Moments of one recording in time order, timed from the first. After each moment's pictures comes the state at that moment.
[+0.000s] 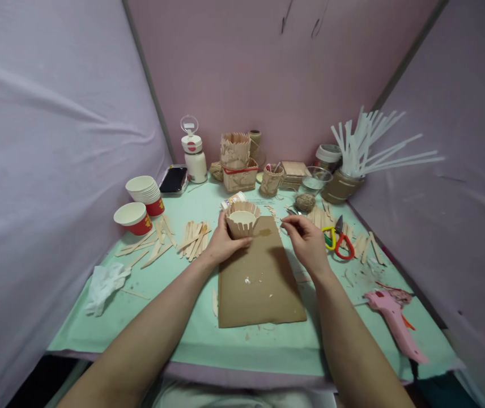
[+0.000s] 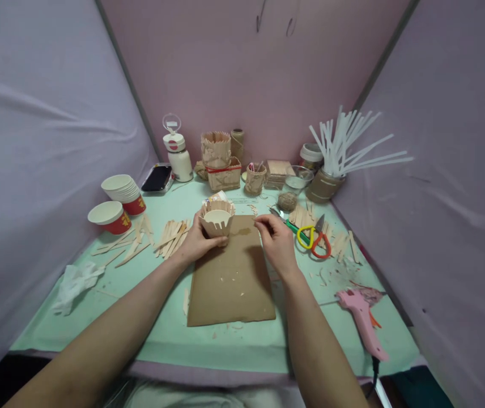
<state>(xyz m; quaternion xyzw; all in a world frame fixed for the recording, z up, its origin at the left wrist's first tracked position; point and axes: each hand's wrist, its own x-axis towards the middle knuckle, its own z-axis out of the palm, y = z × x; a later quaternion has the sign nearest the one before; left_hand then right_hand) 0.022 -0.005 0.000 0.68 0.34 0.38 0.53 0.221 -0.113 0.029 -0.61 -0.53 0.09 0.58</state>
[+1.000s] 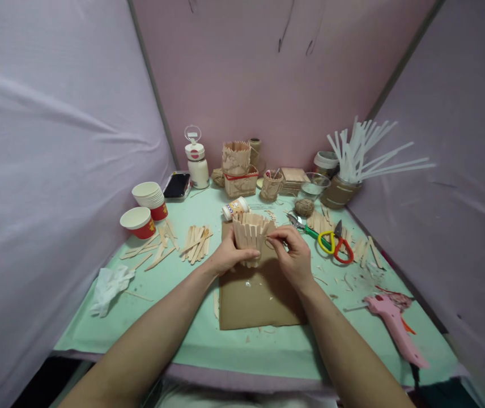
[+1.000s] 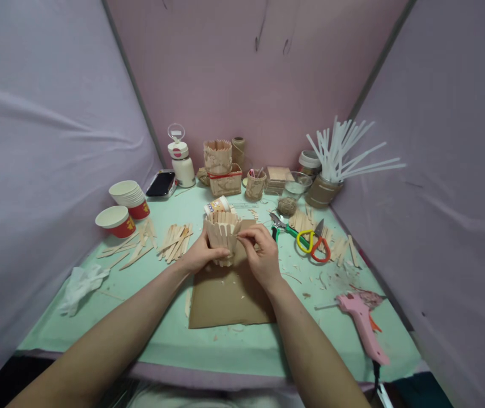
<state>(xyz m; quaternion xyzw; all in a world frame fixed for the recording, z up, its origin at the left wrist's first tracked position) 0.024 -0.029 0.010 0.59 0.30 0.34 0.67 0.181 -0.120 0.028 -0.53 -0.58 0.04 0.62</state>
